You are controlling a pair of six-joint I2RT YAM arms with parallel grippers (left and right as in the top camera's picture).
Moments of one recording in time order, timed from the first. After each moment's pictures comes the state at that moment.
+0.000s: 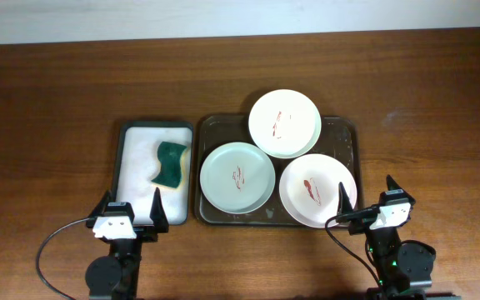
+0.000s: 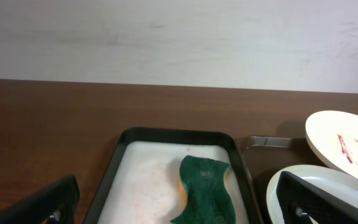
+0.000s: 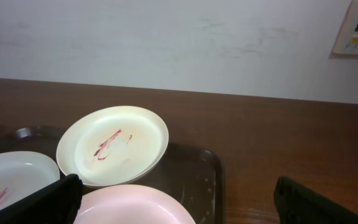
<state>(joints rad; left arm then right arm) -0.05 0.01 0.01 -0.08 -0.03 -0.07 0.01 0.01 0.01 -0.06 -0.10 -0.03</state>
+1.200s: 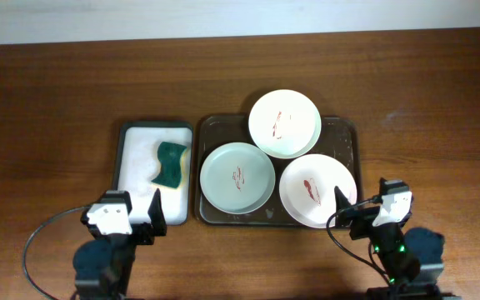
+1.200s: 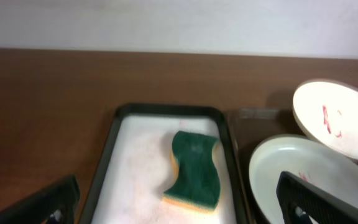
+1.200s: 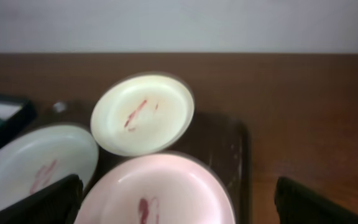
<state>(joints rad) -0.05 0.25 0.32 -0.38 0.00 -0.07 0.01 0.24 0.27 -0.35 -0.19 0.05</state>
